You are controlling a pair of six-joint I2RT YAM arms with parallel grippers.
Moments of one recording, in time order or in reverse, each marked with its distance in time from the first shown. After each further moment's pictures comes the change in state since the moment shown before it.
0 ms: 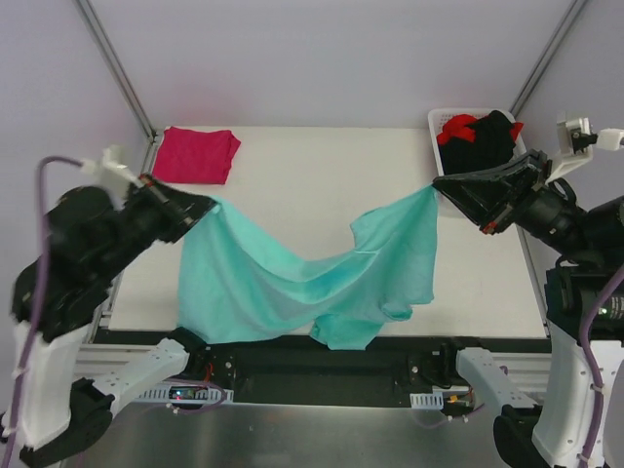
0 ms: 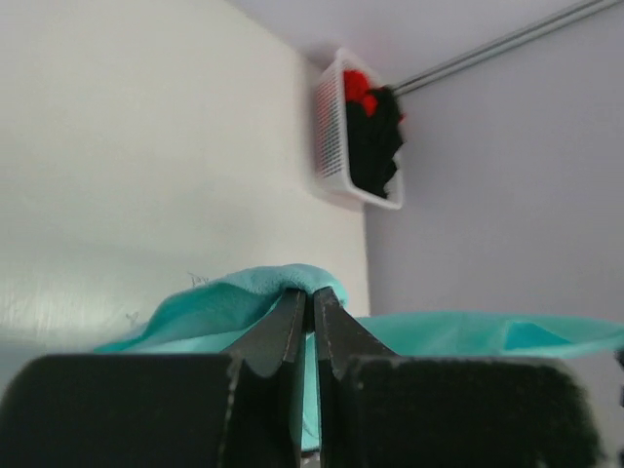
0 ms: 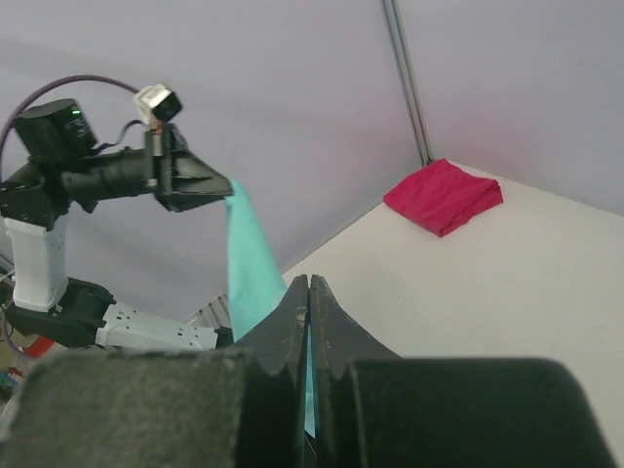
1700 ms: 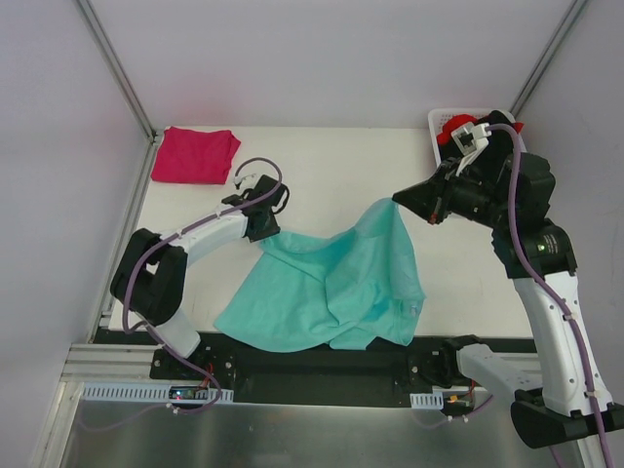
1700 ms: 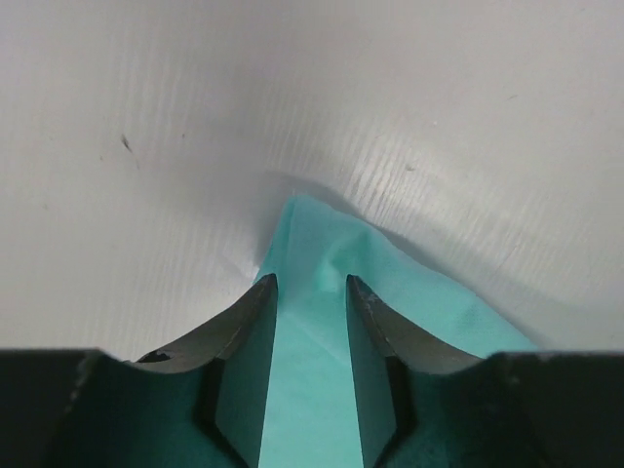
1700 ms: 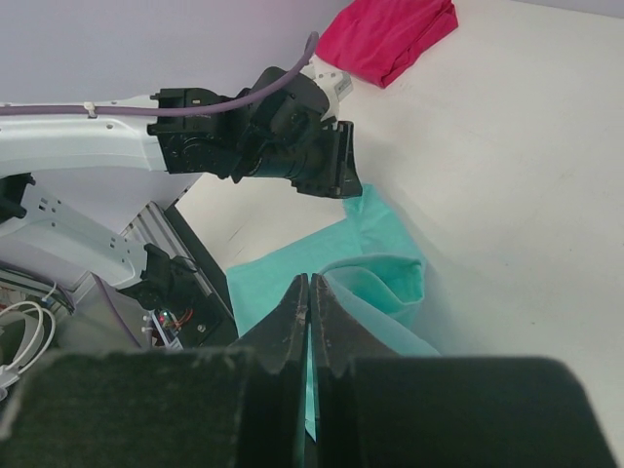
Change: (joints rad) left arm -0.011 0.857 -0.624 0.564 -0.262 0.144; right arm 0.202 0.112 -0.293 -0.151 0.201 -0.324
